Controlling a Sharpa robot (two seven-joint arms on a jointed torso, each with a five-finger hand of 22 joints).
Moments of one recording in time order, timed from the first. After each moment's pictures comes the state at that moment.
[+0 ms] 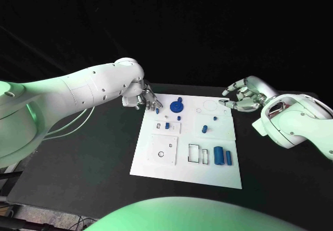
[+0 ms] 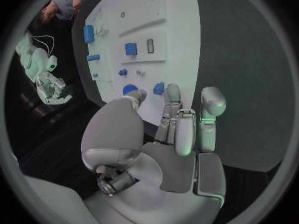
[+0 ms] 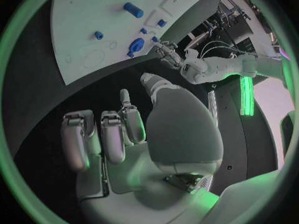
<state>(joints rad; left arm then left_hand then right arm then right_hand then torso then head) 1.33 -0.51 -0.10 0.95 -0.90 0.39 -0.60 1.08 -0.14 0.21 0.29 0.49 0.86 0.09 0.40 0.90 1.08 0.02 0.81 0.76 1.47 -0.03 1.55 1.31 0.09 1.26 0.08 1.06 1.31 1.28 -0.89 -0.12 1.65 -1.13 -0.50 -0.26 1.30 -0.26 0.33 0.29 0.32 0.91 0.14 0.19 0.47 1.41 0.06 1.38 1.31 1.46 -0.01 1.57 1.31 0.01 1.47 0.10 1.54 1.31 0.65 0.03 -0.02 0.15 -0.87</state>
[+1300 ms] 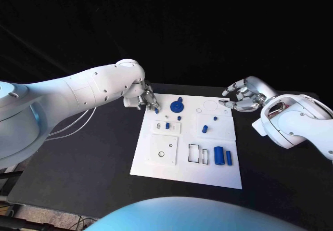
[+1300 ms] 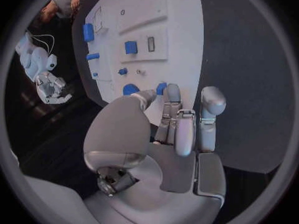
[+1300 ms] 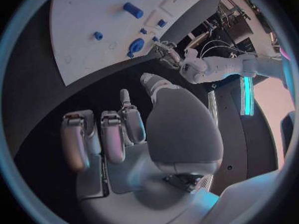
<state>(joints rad) 1.32 -0.50 -0.10 0.94 -0.90 0.37 -0.58 1.22 -0.12 0.43 0.29 0.25 0.87 0.08 0.47 0.87 1.08 0.01 0.84 0.71 1.47 -0.04 1.55 1.31 0.09 1.27 0.08 1.04 1.31 1.28 -0.88 -0.12 1.64 -1.13 -0.50 -0.26 1.30 -0.26 0.33 0.29 0.32 0.91 0.14 0.19 0.47 1.41 0.06 1.38 1.31 1.46 -0.01 1.57 1.31 0.01 1.47 0.10 1.54 1.31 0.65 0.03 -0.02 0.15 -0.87</state>
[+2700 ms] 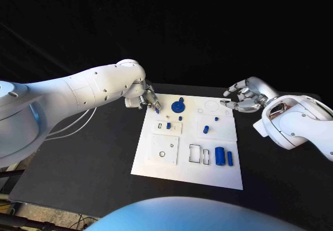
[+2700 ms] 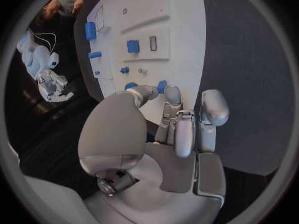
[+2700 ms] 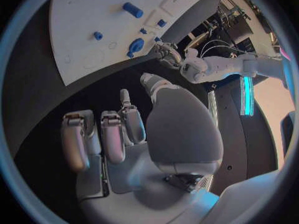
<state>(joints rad) 1.32 -0.52 -0.10 0.96 -0.88 0.34 -0.57 1.25 -0.21 0.57 0.20 0.52 0.95 0.07 0.54 0.84 1.22 0.00 0.93 0.76 1.46 -0.06 1.57 1.31 0.09 1.34 0.05 1.15 1.31 1.28 -0.88 -0.12 1.64 -1.13 -0.50 -0.26 1.30 -0.26 0.34 0.29 0.32 0.91 0.14 0.19 0.47 1.41 0.06 1.38 1.31 1.46 -0.01 1.57 1.31 0.01 1.47 0.10 1.54 1.31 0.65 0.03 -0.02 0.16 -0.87</state>
